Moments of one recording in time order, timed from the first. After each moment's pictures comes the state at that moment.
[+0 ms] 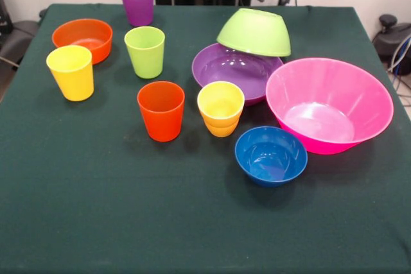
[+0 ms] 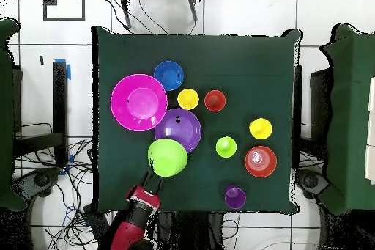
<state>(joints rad) 0.91 -0.12 -0.64 2.21 0.29 -0.77 3.11</state>
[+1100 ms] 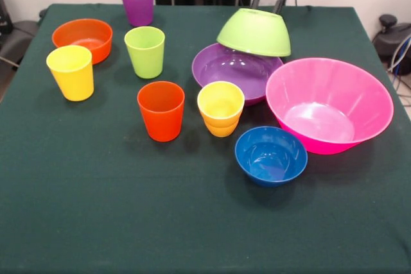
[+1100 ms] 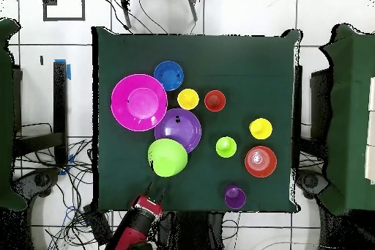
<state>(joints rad) 0.97 0.01 -0.56 2.21 0.35 -0.77 3.11</state>
